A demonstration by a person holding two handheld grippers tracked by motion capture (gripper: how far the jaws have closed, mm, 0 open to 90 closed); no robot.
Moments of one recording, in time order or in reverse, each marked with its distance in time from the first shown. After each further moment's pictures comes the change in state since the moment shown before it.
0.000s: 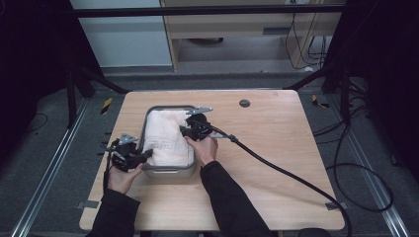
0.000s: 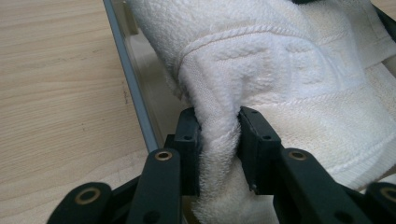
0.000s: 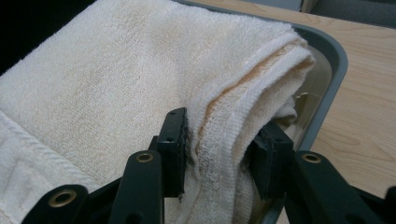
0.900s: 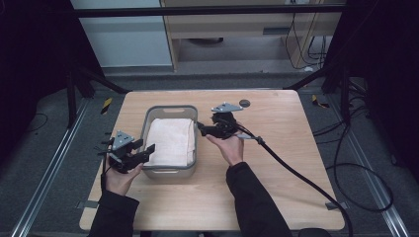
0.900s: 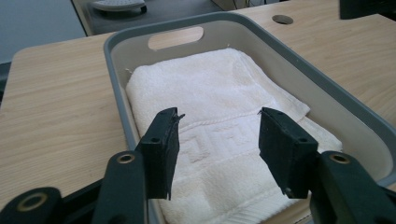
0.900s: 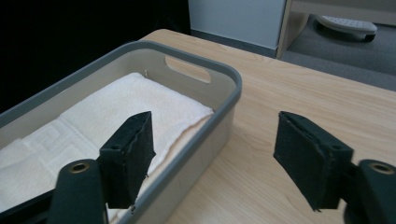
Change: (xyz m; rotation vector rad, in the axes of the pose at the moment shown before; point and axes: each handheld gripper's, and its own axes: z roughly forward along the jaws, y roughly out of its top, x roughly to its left) left arm -0.019 0.008 -0.028 -0.186 -0.007 0.067; right arm -0.044 -0.004 -0.079 -0.130 -0.021 -0.046
